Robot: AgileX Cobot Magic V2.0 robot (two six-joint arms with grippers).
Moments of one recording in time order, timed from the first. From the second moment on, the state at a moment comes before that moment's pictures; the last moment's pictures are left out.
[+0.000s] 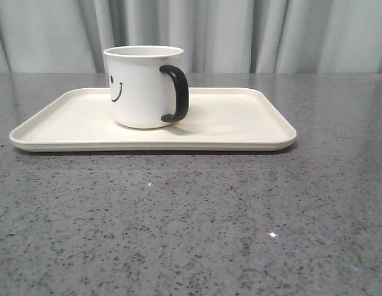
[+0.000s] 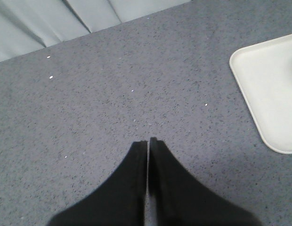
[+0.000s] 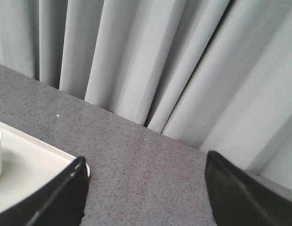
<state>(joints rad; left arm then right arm) -0.16 0.87 -1.41 0.22 1.28 0.04 0.01 0.79 -0.97 0.62 0.47 -0.83</state>
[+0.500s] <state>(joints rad) -0.16 0.71 -1.20 0.28 1.28 -0.02 0.01 0.79 -0.97 0.62 0.54 -0.83</state>
